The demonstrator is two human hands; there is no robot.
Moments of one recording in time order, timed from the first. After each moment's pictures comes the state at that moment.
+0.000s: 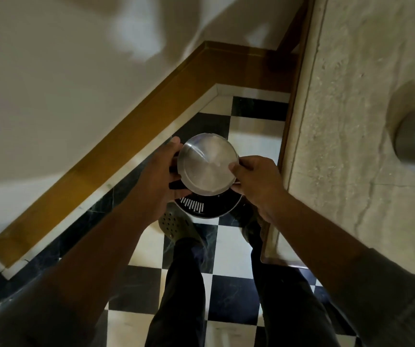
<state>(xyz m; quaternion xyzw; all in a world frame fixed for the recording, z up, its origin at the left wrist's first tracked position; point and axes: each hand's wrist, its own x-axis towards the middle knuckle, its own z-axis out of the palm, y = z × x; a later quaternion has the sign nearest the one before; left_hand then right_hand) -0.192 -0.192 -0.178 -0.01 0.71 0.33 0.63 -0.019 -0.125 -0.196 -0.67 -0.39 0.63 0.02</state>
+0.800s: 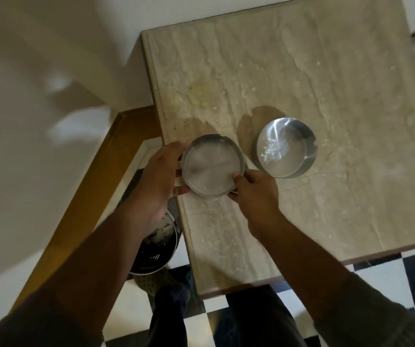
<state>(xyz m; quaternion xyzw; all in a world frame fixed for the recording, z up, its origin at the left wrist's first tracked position) -0.016 -0.014 -0.112 0.18 0.71 0.24 0.63 0.146 -0.043 -0.146 -0.75 -0.20 0.57 0.26</state>
